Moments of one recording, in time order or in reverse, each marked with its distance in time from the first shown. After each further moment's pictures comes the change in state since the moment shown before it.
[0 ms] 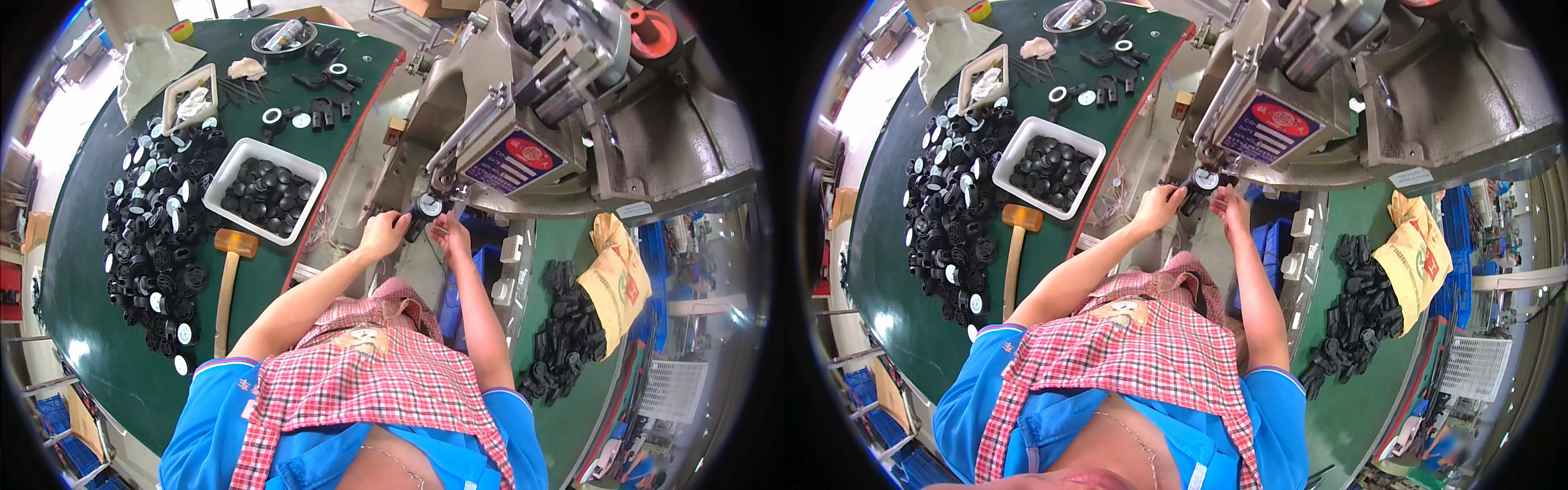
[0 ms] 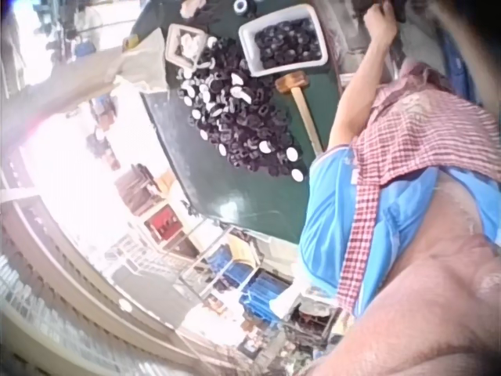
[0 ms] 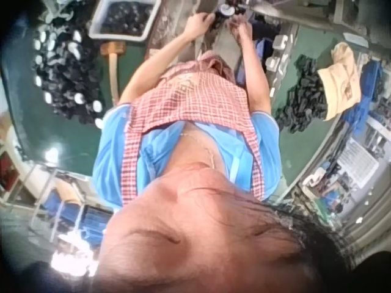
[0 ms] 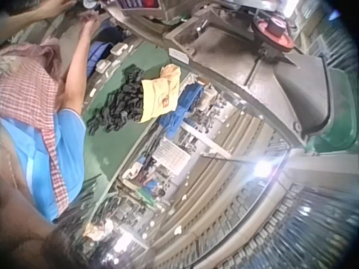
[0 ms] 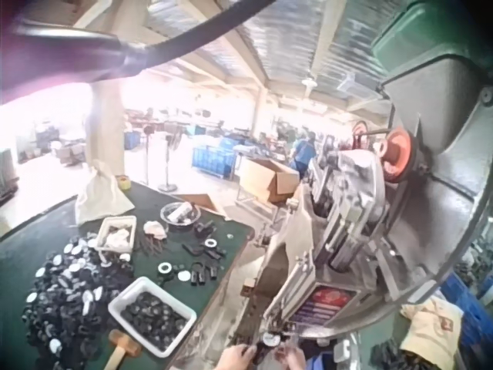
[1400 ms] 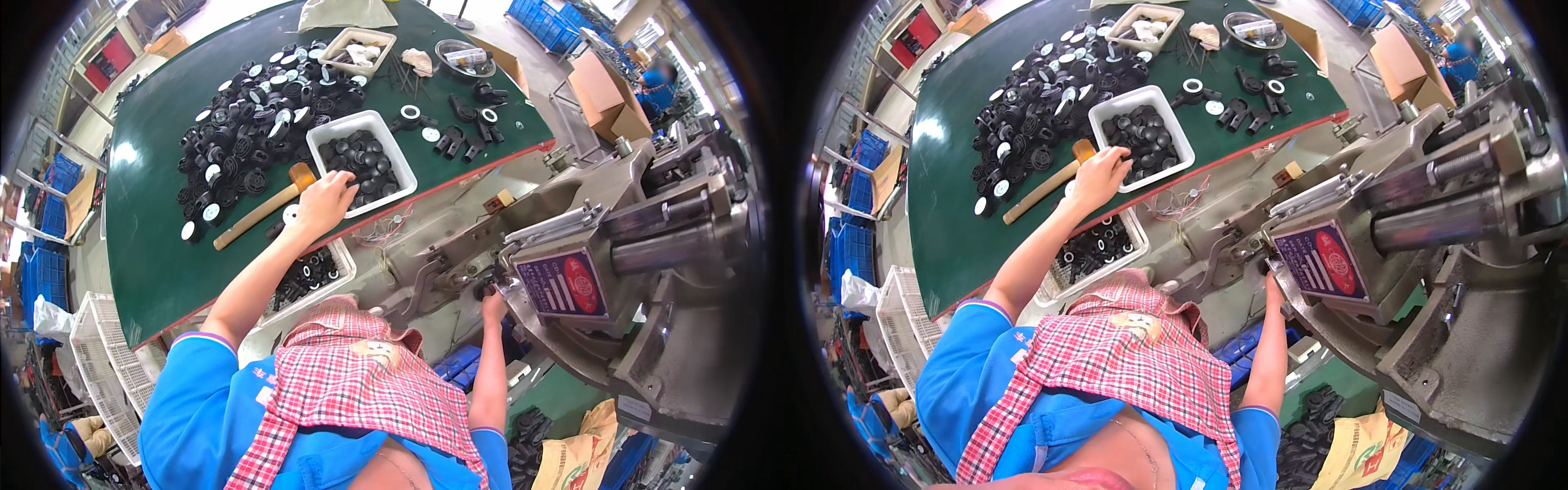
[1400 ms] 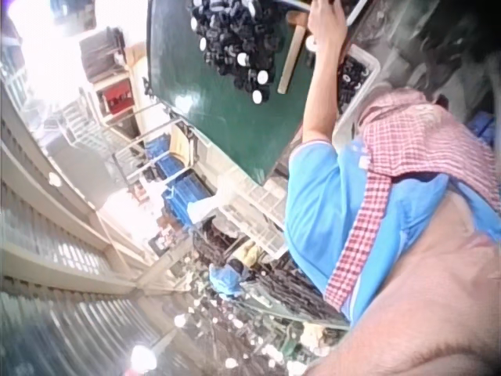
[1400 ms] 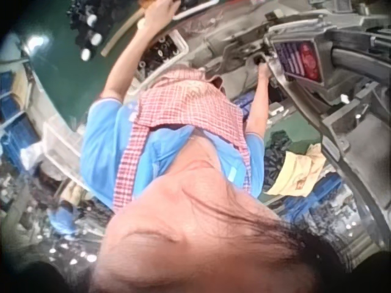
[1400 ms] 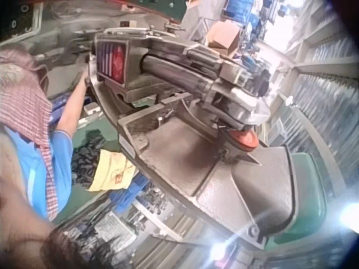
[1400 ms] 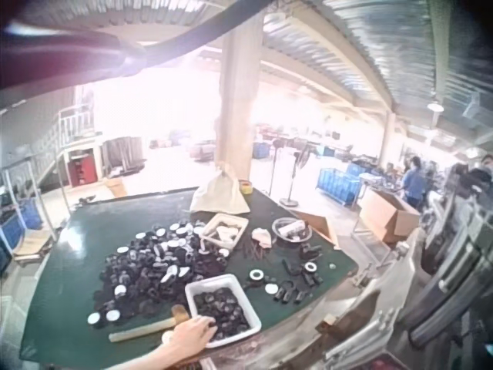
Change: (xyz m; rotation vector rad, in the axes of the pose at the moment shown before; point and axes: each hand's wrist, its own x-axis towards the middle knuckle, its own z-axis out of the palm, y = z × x) left_hand -0.096 -0.017 -0.158 0.561 0.828 -0.071; right_hand 0.212 0.078 -0.093 -1.615 -0.117 -0.676
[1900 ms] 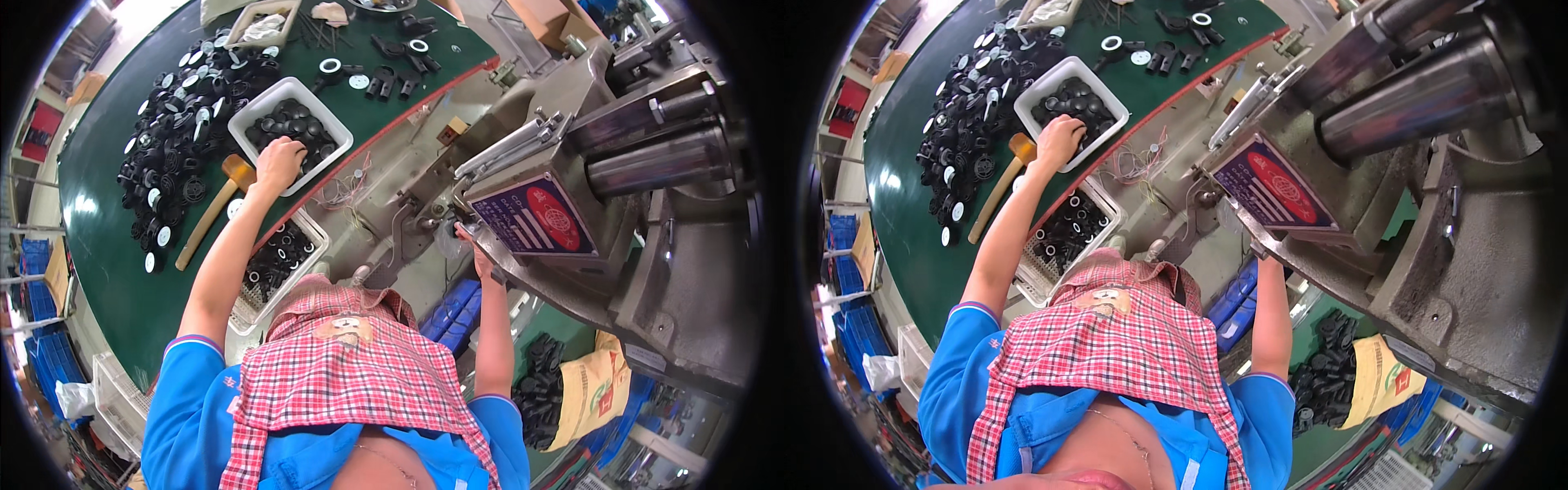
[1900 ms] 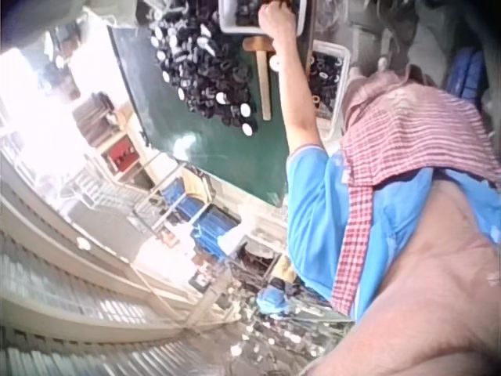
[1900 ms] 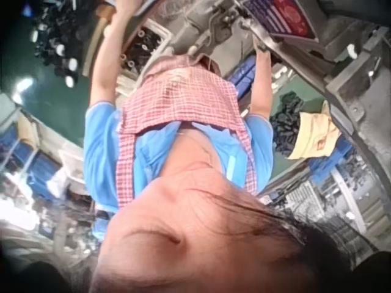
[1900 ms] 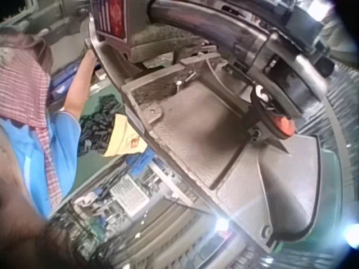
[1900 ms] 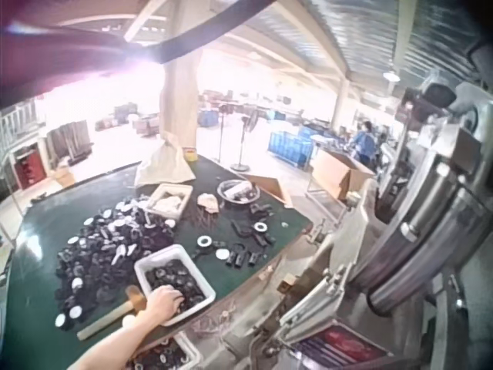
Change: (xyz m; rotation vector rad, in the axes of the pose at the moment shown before) left_hand 0.049 -0.030 0.069 0.195 -0.226 0.087; right_hand -0.044 -0.099 -0.182 1.285 -0.166 0.107
